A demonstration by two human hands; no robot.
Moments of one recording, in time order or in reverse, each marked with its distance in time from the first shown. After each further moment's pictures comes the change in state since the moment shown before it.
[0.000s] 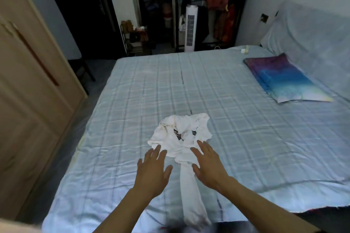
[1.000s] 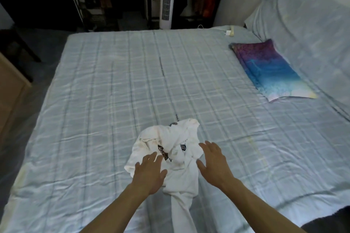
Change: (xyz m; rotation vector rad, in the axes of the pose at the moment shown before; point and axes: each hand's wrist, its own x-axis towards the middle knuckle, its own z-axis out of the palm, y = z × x) left_hand 0.275 -0.043 0.052 -0.038 -0.340 0.134; right_hand 0.200 0.080 -0.003 0.147 -0.093 0.372
